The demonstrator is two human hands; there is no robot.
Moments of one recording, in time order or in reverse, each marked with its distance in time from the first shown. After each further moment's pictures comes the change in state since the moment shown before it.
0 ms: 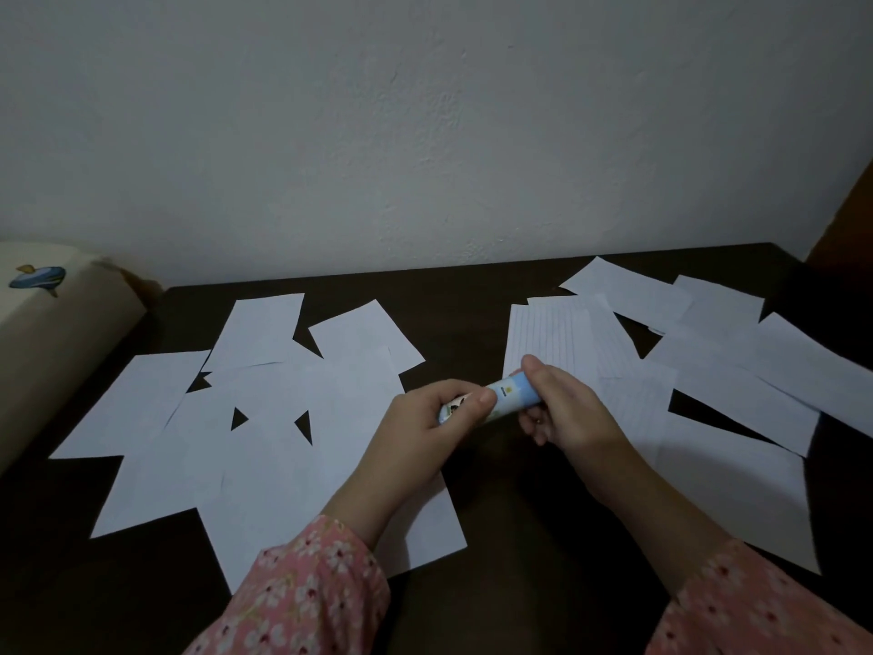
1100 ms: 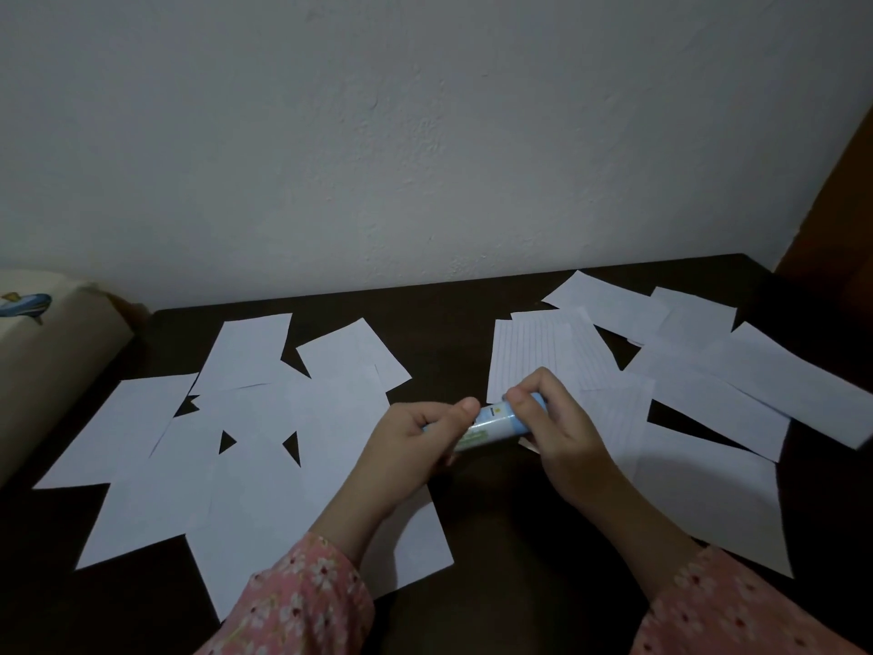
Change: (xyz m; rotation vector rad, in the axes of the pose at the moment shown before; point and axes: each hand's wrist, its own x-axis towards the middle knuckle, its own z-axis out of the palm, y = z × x) left_hand 0.001 0.015 -0.002 -0.191 -0.062 -0.114; right_hand -0.013 -0.002 -0.007 -0.141 -0.017 -0.228
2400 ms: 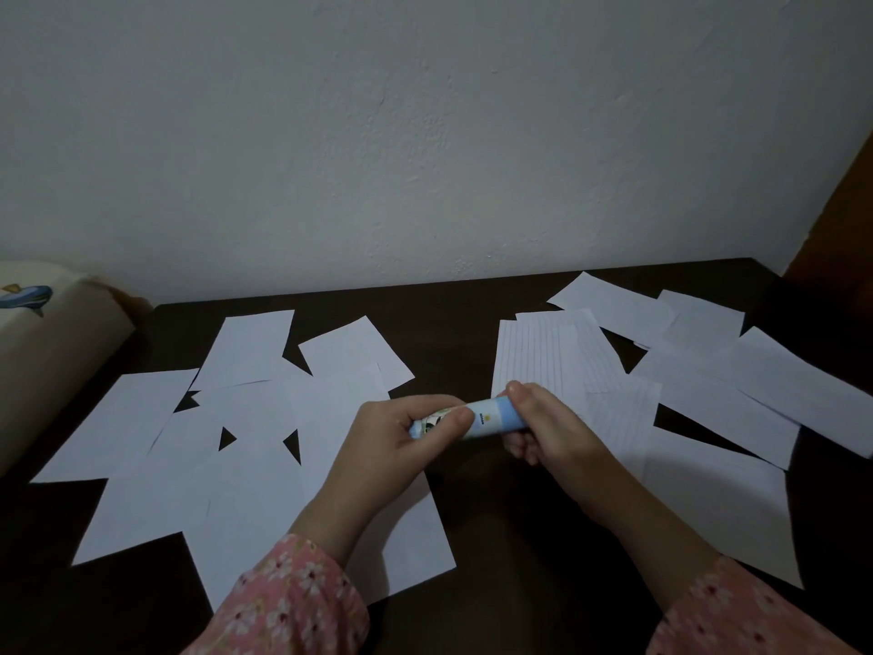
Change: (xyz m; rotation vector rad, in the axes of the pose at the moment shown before) left_hand -0.001 -0.009 -0.013 0.217 0.122 0.234; right_hand 0.006 -0.004 0.003 0.030 -0.118 0.142
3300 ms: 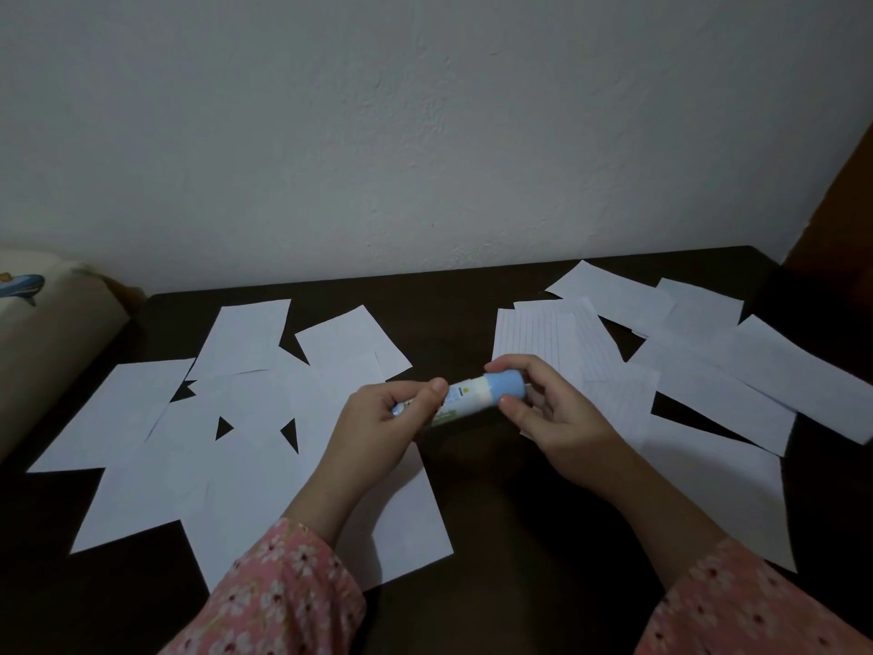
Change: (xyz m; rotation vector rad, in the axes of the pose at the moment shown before) left_hand 0.005 -0.008 -0.003 -0.037 0.040 -0.168; right_hand 0.001 0.000 -0.010 -0.097 -0.070 -0.130
